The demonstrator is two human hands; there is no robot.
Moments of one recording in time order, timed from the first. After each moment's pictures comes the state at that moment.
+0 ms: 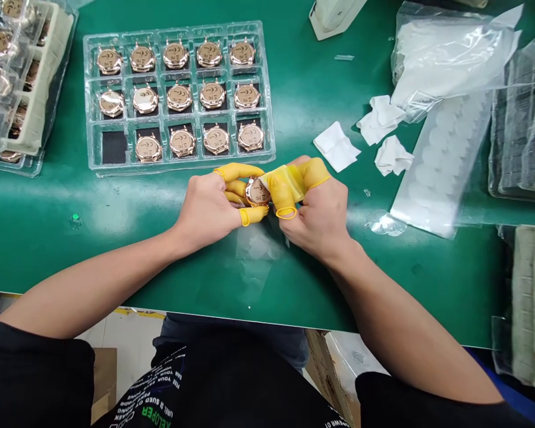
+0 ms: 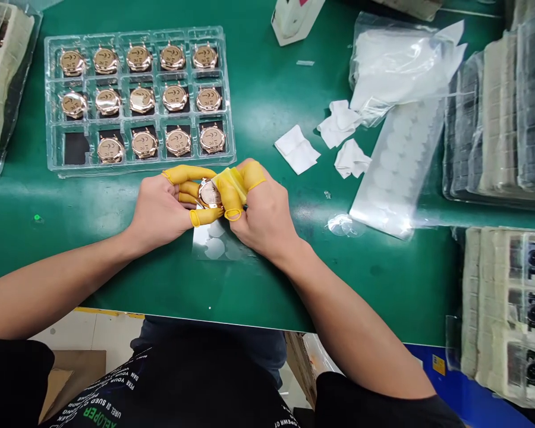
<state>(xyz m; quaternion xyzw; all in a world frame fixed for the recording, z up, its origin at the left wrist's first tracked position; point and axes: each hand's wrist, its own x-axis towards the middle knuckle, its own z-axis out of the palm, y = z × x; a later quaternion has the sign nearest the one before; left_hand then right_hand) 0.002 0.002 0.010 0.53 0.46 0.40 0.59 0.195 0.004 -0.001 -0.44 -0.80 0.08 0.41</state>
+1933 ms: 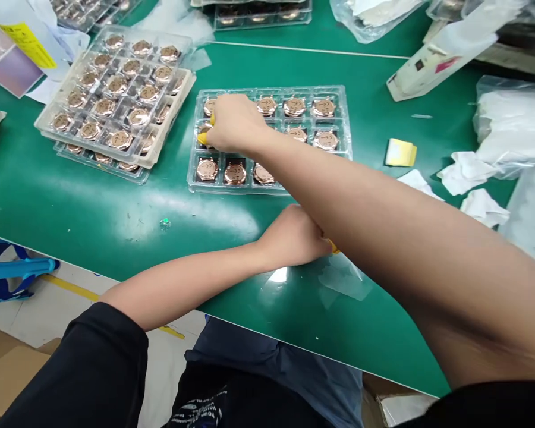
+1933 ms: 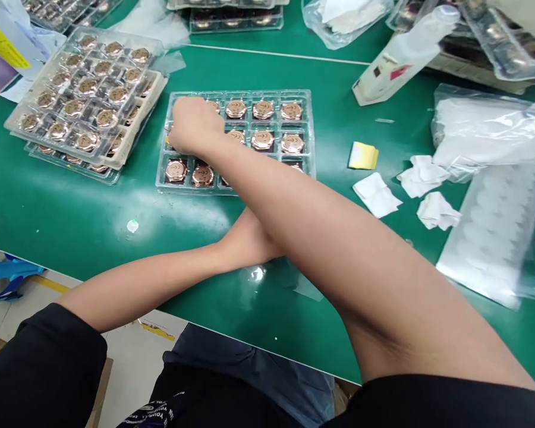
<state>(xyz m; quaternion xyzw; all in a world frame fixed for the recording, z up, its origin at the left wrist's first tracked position) 0.001 0.005 0.008 0.65 0.46 0.35 0.50 -0.070 0.170 0.041 -0.56 -0.78 0.22 0.15</state>
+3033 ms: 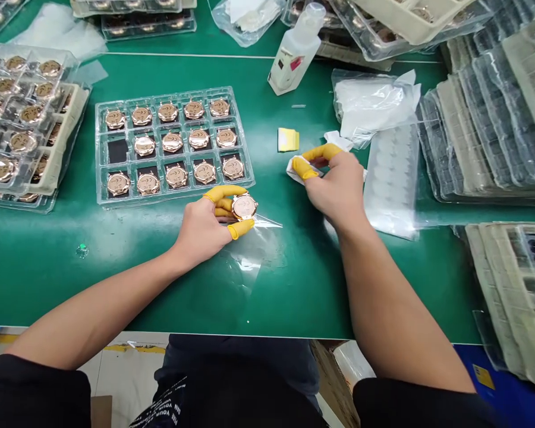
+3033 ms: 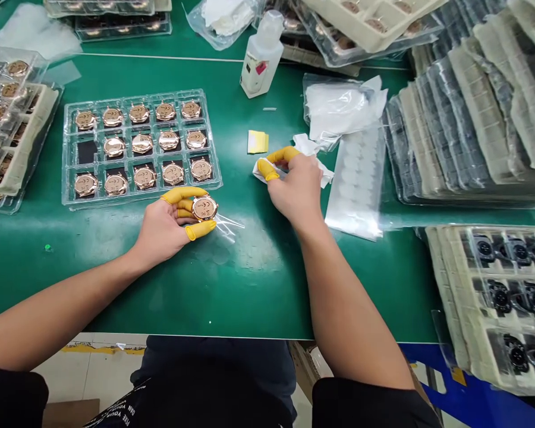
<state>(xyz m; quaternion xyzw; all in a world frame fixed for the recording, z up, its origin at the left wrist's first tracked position) -0.001 0.006 0.015 0.54 0.48 0.38 0.58 0.258 0.061 -0.002 -0.68 -0.61 0.15 0.38</state>
